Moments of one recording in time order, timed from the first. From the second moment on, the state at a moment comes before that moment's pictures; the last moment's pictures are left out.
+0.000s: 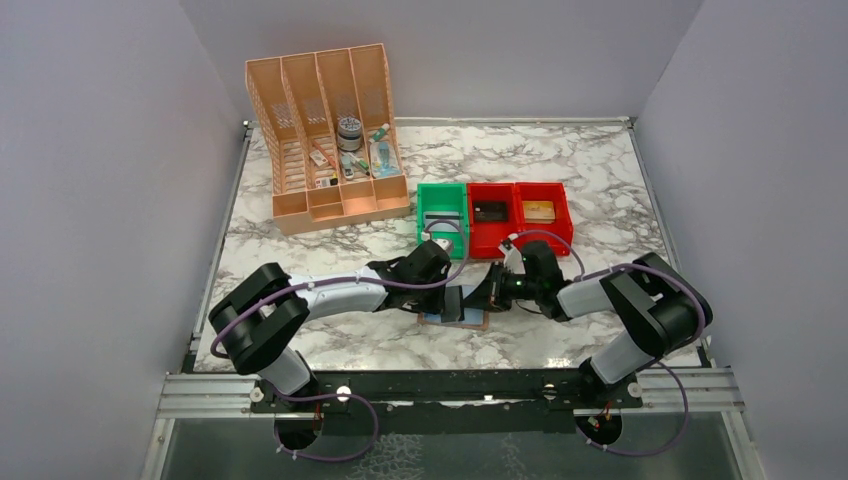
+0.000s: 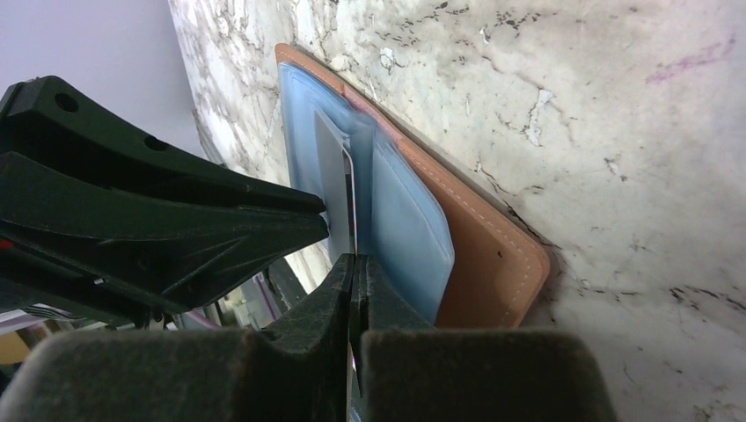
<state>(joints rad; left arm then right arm) -0.93 1.56 0.79 -0.19 0.03 -0.64 0.48 1.59 0.34 0.59 -0.67 0.92</state>
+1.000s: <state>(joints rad) -0.94 1.56 0.79 -0.20 0.02 -0.64 0.48 1.51 0.33 0.50 -0.62 0.85</state>
